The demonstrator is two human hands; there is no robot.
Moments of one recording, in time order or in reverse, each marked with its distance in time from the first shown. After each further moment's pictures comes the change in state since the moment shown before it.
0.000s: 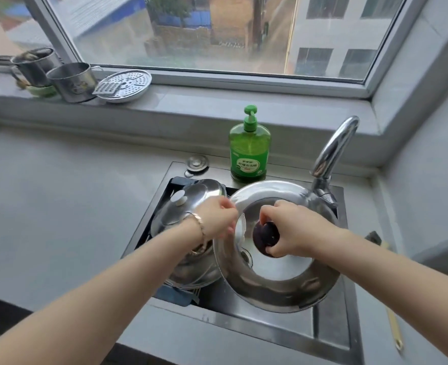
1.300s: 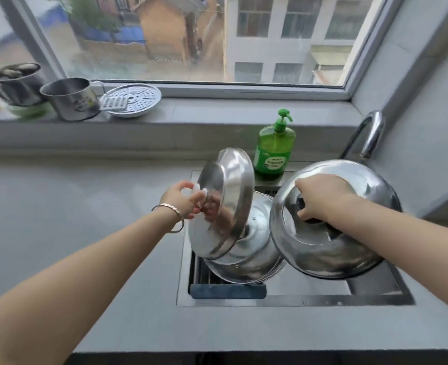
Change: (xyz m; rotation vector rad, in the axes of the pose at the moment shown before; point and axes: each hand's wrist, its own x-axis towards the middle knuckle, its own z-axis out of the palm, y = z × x) left_hand 0.034 -0.138 -0.208 -0.170 0.118 0.123; right_hand 0.061 -0.156 -0.010 -0.373 0.023 0.586
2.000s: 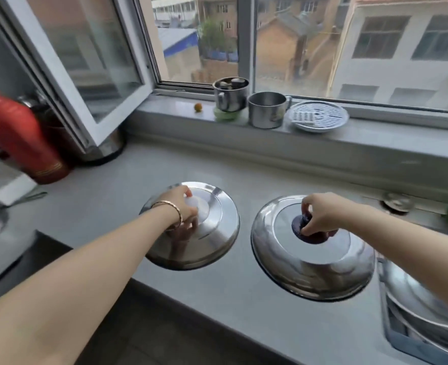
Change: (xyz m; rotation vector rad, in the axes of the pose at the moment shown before) left_hand -0.056 -0.159 -0.425 0.634 0.345 -0.255; right_hand 0.041 -0.404 -0.108 0.421 -0.161 -0.334
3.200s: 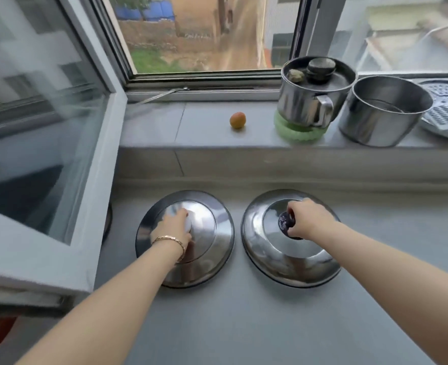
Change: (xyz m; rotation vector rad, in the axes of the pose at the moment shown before) left_hand 0.493 -0.161 -0.064 0.407 -0.219 0.237; right_hand 0.422 -0.275 0.034 -0.019 0.041 0.299
